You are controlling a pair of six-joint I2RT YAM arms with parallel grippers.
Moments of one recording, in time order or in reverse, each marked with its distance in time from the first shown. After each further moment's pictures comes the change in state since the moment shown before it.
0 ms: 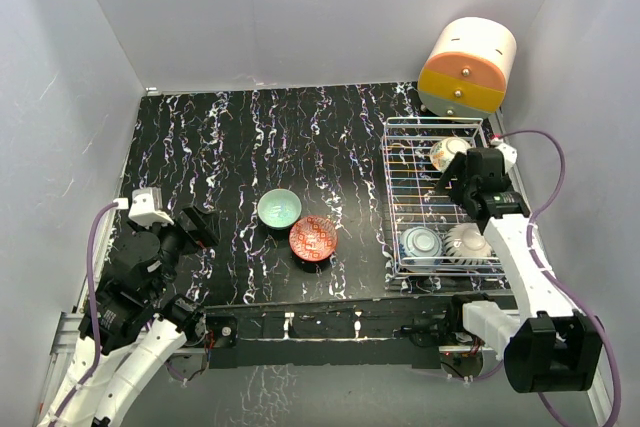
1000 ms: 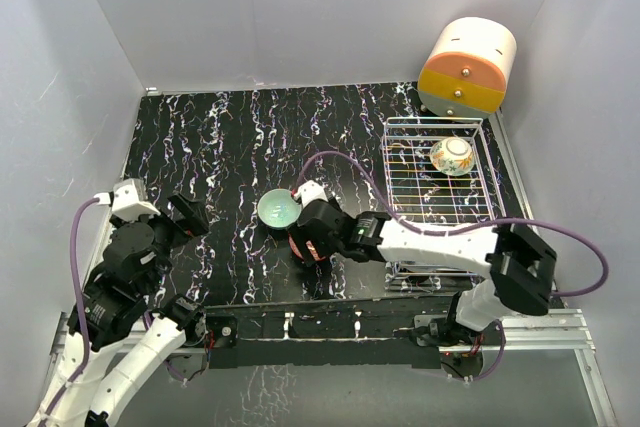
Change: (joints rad) left arm 0.000 0.096 0.130 -0.070 -0.133 -0.056; right arm 1.114 0.448 0.243 0.137 0.081 -0.116
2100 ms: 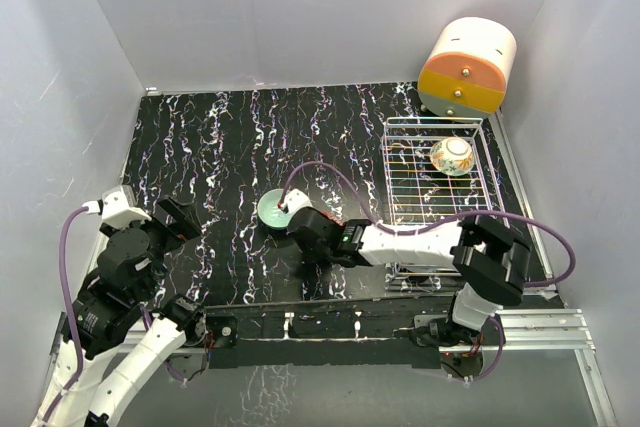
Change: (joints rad) left arm 0.000 -0.029 0.029 -0.073 -0.078 -0.033; right arm 0.025 0.187 -0.022 0.228 -0.013 -0.113
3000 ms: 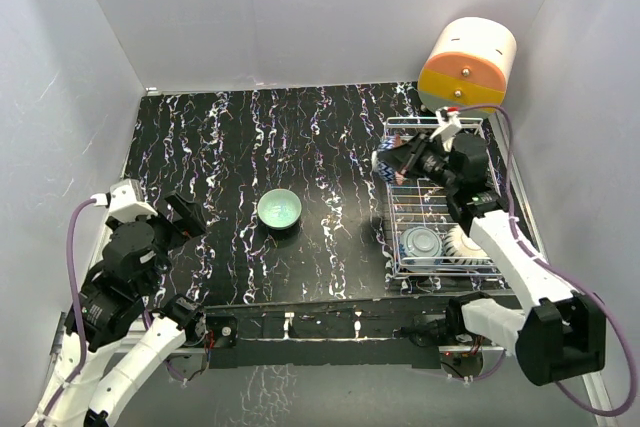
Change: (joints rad) left arm 0.000 0.043 0.003 0.012 0.037 0.012; right arm -0.888 -0.594 -0.209 0.278 -0.705 0.349
